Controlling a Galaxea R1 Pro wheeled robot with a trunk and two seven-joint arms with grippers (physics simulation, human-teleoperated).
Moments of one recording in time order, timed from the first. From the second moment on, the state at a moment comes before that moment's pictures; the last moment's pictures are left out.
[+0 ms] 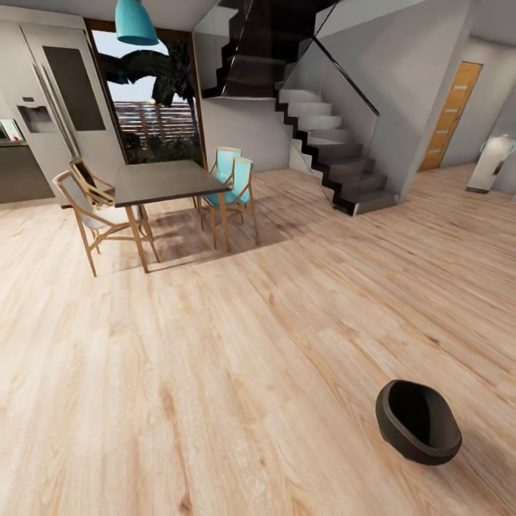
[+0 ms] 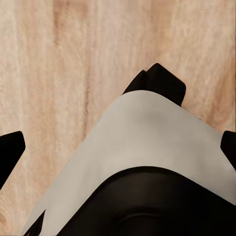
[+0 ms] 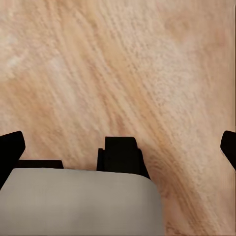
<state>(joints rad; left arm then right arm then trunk) -0.30 0.10 0.05 0.00 0.55 0.12 0.10 -0.37 0.00 0.19 0.03 -0.14 -0.09 -0.04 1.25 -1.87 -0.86</state>
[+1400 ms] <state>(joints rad) -0.30 0.10 0.05 0.00 0.55 0.12 0.10 -0.37 0.00 0.19 0.03 -0.15 -0.09 -0.04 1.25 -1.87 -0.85</state>
